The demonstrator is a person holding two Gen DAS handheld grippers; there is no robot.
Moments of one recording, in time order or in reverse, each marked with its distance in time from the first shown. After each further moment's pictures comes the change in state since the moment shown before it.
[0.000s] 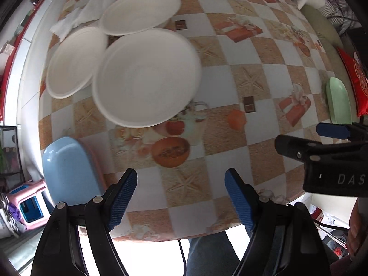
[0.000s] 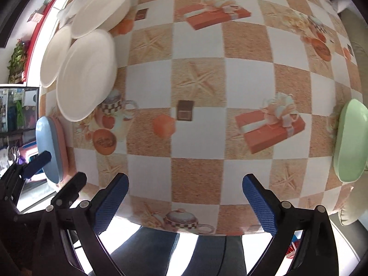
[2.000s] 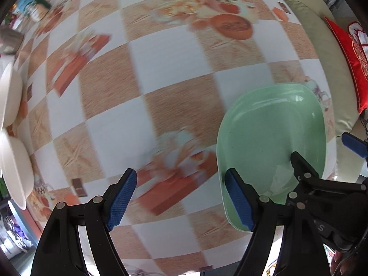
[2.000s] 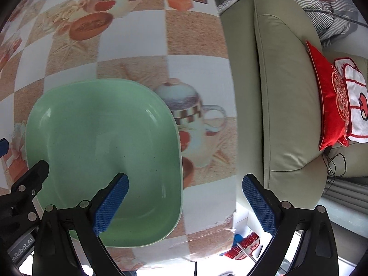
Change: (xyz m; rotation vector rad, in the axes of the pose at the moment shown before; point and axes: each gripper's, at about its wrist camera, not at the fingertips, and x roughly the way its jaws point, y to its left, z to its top) left arm 0.071 -0.229 0.111 0.086 0.091 0.013; right arm 0.003 -0.261 0.010 0.115 -0.035 -0.413
